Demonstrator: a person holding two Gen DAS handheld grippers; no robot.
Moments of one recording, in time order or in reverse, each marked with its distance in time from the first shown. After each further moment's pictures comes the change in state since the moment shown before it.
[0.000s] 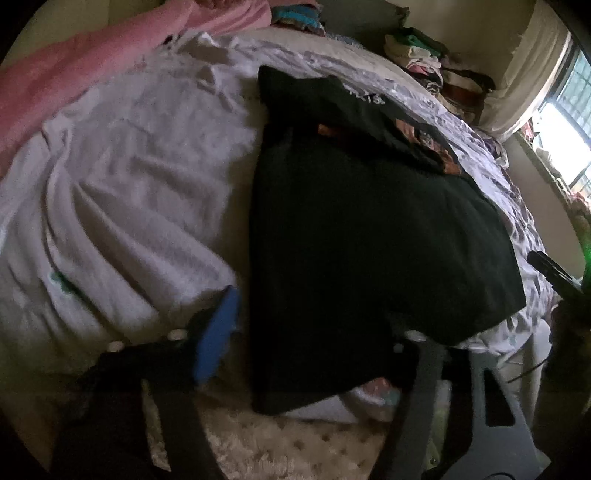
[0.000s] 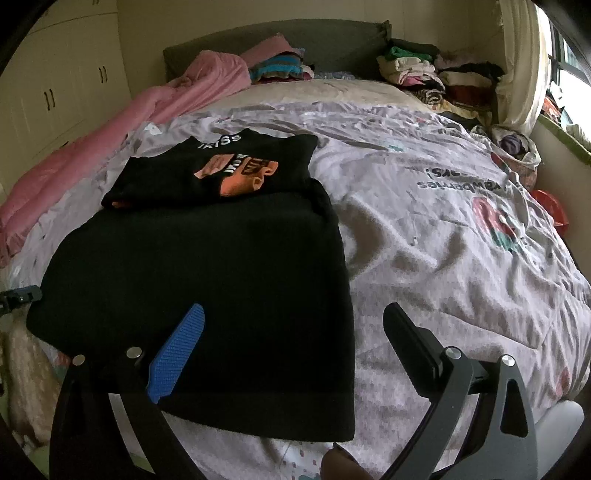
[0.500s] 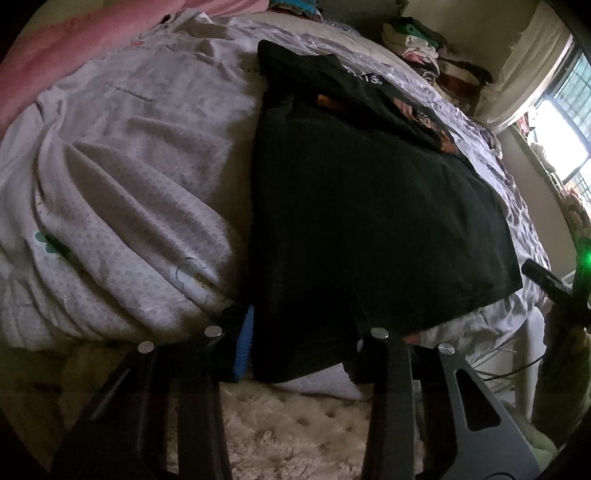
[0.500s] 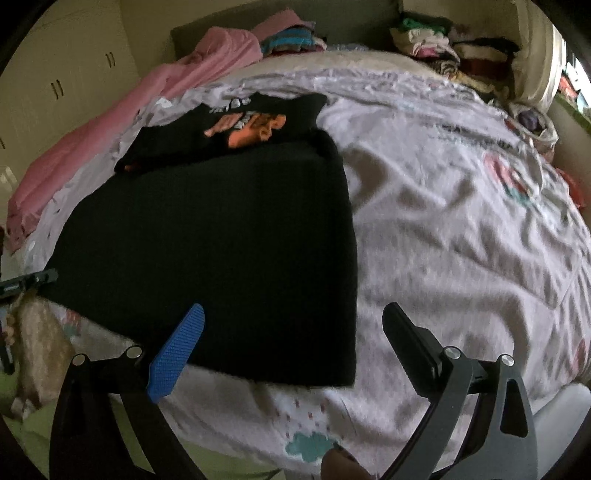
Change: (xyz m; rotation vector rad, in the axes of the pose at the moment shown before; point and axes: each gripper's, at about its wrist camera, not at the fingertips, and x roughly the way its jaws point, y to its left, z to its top) left arm 0.006 0.009 -0.020 -0.005 0.049 -0.036; right arm 0.001 -0.015 -0.034 0.009 0.126 0.089
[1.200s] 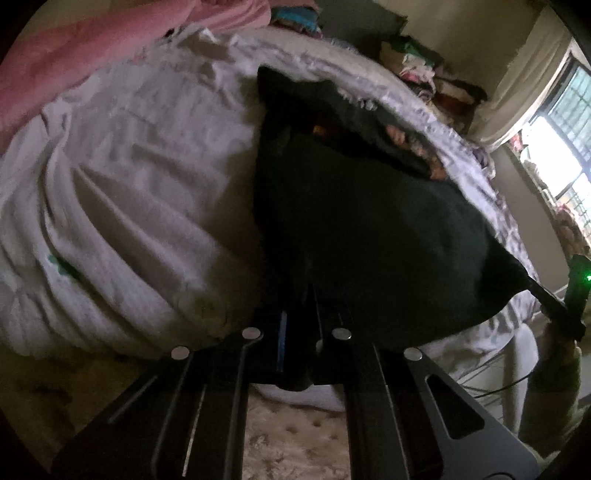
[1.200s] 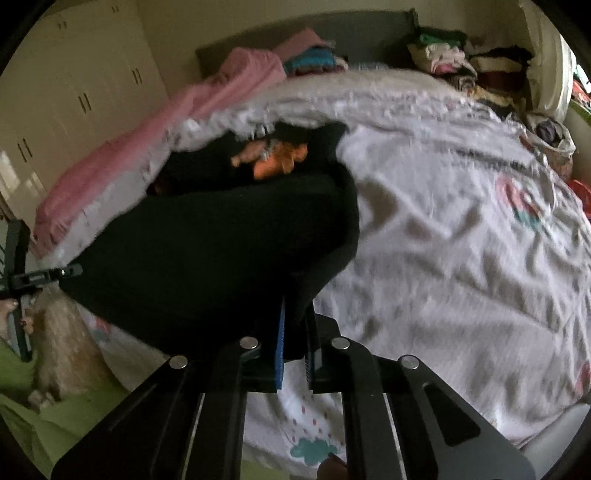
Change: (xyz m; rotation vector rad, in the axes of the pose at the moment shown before) left arm -0.024 -0.002 0.016 -0.025 -0.078 -0.035; right arm -0.032 -0.008 0.014 -0.023 -0.123 0.118
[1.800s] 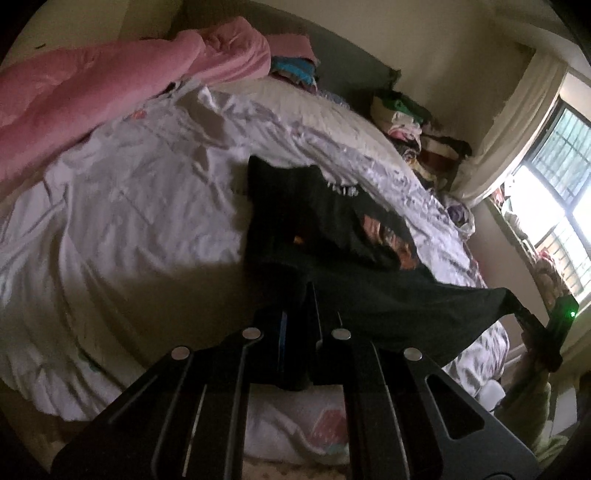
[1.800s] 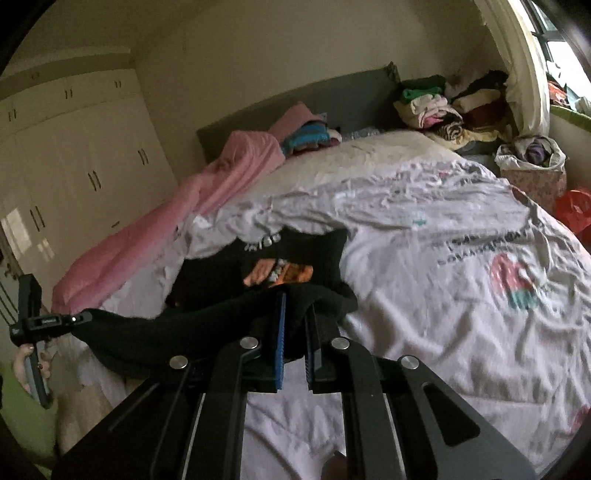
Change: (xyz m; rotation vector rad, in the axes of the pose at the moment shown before) left arm -0.045 -0.002 0.075 -0.065 -0.186 -0.076; right arm -0.039 -0.009 0.073 0.099 -0.298 0.055
